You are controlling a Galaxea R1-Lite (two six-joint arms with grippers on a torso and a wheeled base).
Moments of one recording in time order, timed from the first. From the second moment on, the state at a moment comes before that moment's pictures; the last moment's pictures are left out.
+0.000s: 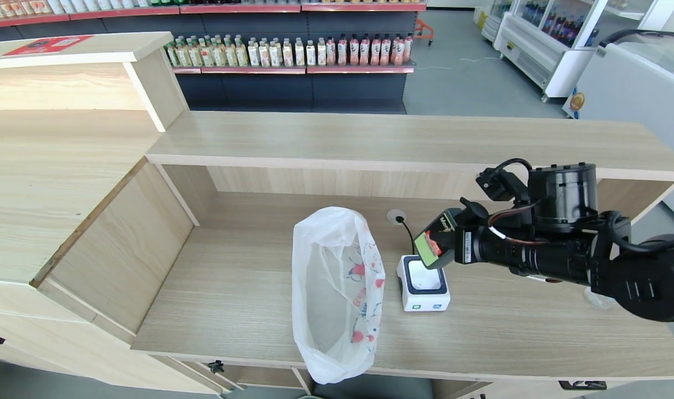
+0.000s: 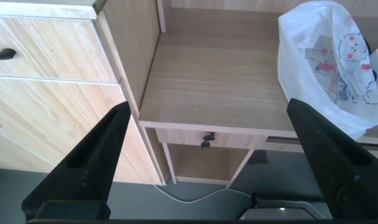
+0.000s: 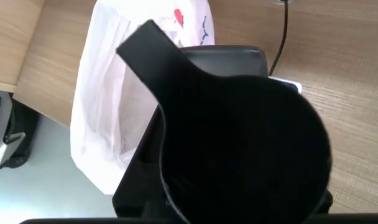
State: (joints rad) left arm 0.00 0.00 0.00 0.00 0.00 0.00; right arm 0.41 1.73 -0.85 -0.50 0.10 0.15
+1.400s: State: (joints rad) left arm 0.00 0.00 0.00 0.00 0.00 0.00; right arm 0.62 2.23 -0.94 -0.75 -0.16 -0.05
